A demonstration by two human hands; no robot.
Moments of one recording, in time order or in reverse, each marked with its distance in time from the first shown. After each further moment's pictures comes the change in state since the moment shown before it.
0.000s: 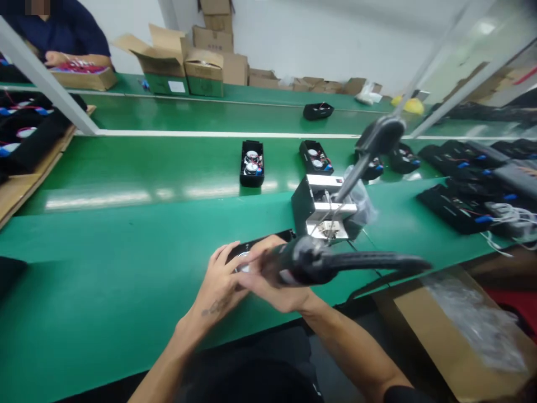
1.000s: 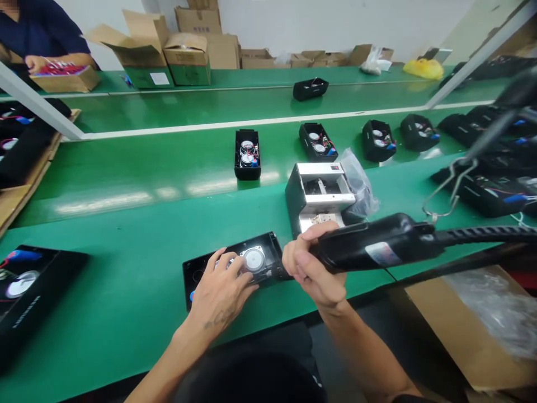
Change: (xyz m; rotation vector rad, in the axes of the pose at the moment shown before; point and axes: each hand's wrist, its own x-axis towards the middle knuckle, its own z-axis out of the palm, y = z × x) left_hand 0.027 0.039 0.002 0.342 -0.191 0.012; right_hand -0.024 0.017 -0.055 0.428 0.305 0.030
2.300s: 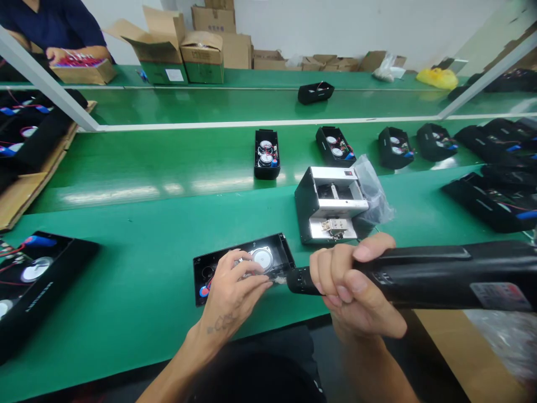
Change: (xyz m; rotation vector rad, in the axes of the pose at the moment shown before) left_hand 0.001 0.010 -0.006 -0.439 0.404 -0.070; right_hand 0.003 -0.036 0.016 0.081 -0.010 -0.056
